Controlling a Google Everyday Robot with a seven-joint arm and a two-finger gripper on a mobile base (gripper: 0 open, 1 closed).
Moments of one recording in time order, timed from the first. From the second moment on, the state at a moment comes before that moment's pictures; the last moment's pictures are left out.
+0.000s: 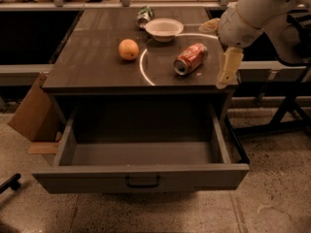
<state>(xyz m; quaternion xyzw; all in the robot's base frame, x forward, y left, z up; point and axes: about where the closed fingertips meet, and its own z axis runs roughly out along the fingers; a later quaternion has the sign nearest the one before) 0.630 -0.161 0.902 -0.74 0.62 0.02 0.25</state>
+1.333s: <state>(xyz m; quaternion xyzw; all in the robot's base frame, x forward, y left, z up) 0.701 -0.141 0.865 -0.75 0.63 -0.01 0.20</state>
